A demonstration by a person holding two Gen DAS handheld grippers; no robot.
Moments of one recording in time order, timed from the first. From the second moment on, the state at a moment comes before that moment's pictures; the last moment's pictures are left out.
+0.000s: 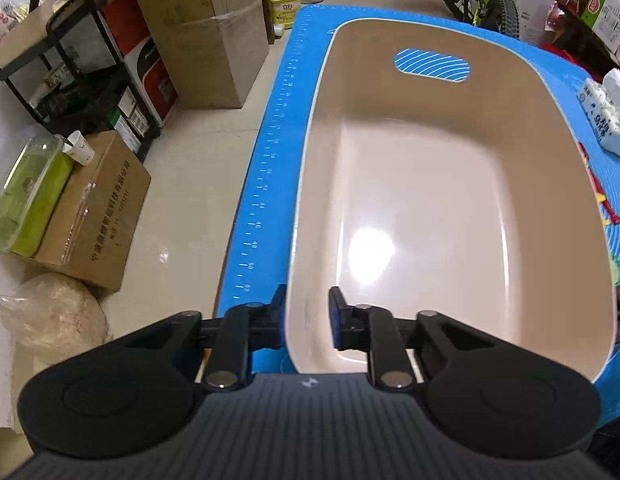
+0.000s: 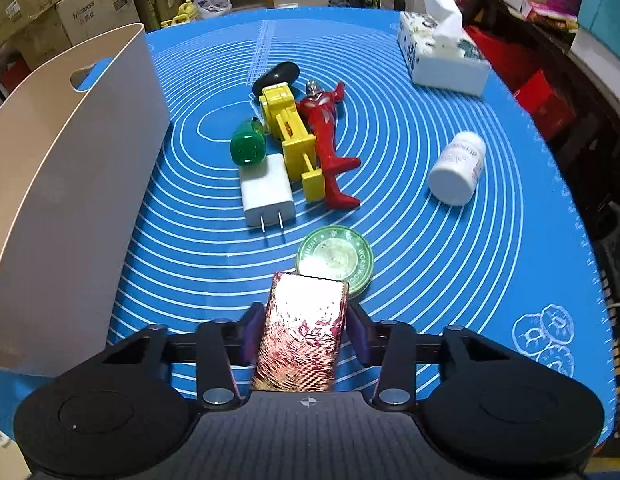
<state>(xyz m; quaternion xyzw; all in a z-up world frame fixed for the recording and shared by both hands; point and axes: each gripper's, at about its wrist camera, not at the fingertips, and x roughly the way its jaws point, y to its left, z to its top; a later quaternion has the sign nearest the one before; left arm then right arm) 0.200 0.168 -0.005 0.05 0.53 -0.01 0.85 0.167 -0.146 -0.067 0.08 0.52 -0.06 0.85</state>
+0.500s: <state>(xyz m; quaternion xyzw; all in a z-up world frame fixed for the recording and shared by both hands) 0.209 0.184 -0.004 0.01 0.54 -0.02 0.84 0.157 -0.154 -0.048 0.09 0.51 -0.02 0.86</state>
